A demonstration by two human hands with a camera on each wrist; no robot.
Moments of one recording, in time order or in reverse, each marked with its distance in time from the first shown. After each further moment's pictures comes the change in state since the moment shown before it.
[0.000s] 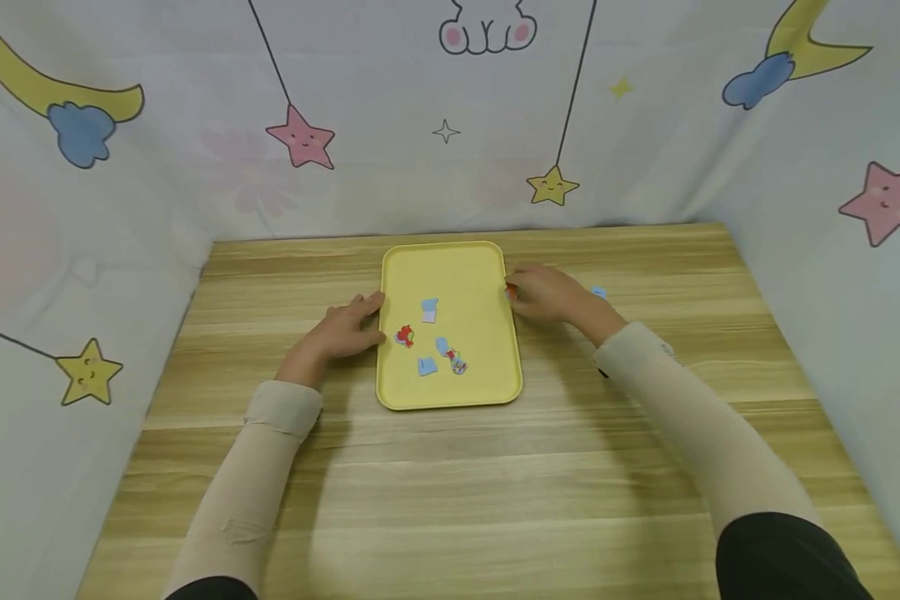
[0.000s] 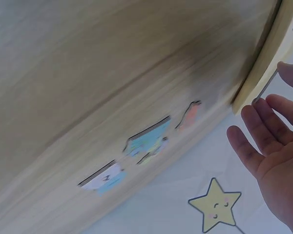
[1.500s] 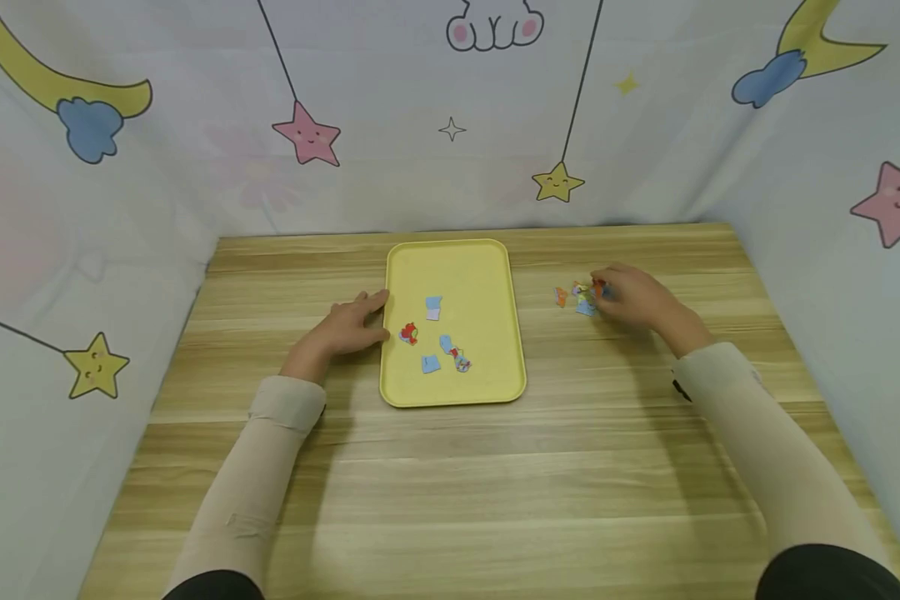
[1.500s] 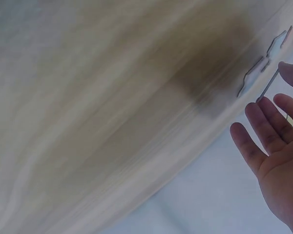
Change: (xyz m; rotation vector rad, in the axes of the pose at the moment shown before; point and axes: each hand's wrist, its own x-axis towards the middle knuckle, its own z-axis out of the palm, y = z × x) left_hand -0.001 -0.002 0.000 -0.007 0.000 -0.021; right_hand -0.092 0.078 -0.015 0.017 0.079 0.151
